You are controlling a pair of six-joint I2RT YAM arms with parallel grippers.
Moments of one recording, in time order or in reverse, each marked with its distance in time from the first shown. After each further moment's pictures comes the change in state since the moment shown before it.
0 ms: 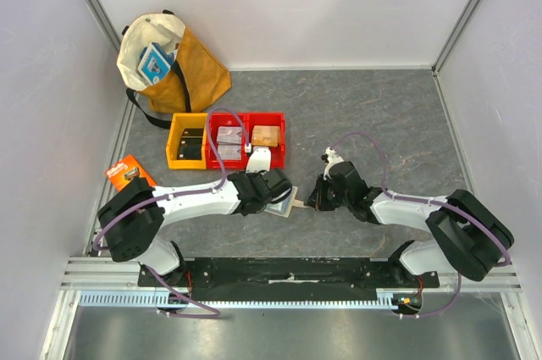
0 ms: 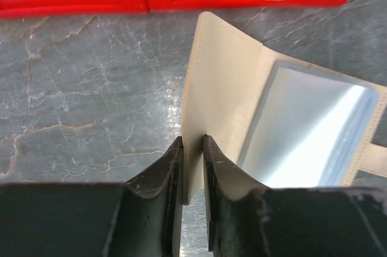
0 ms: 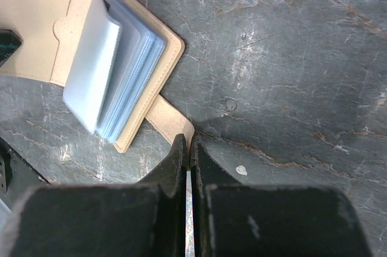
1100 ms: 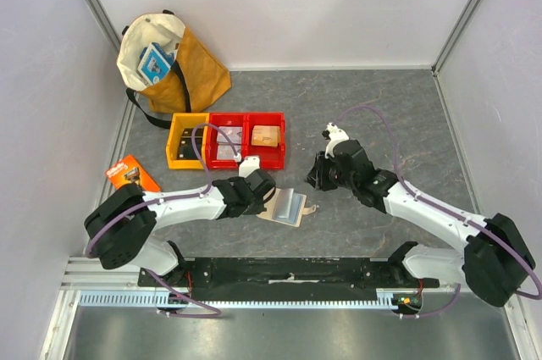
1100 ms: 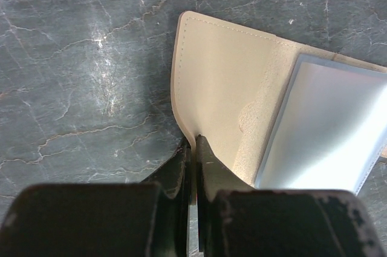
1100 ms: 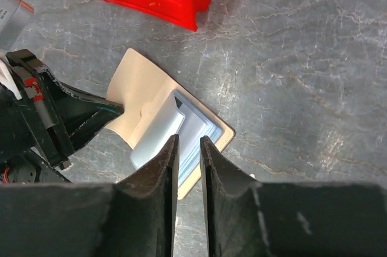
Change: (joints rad) left arm 0.093 -0.090 -0.204 0.205 0.352 -0.035; right arm -0.006 -0.188 0.238 -0.332 0.085 -0.123
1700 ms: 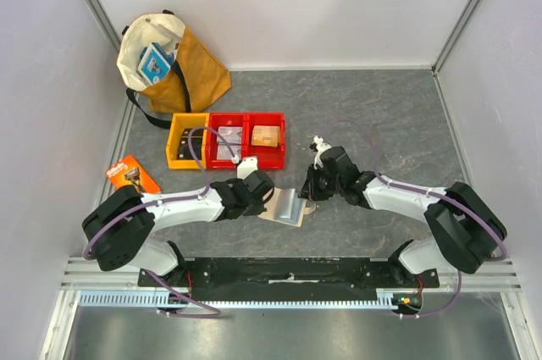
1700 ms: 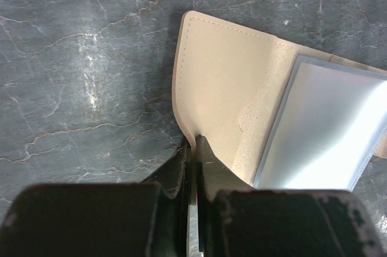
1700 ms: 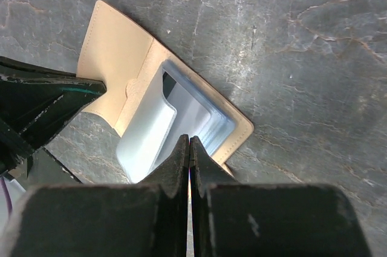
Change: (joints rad) left arm 0.000 -0.015 -0.027 0.035 0.008 -0.038; right arm 0.001 0.227 -0.039 0.131 -0.142 0.049
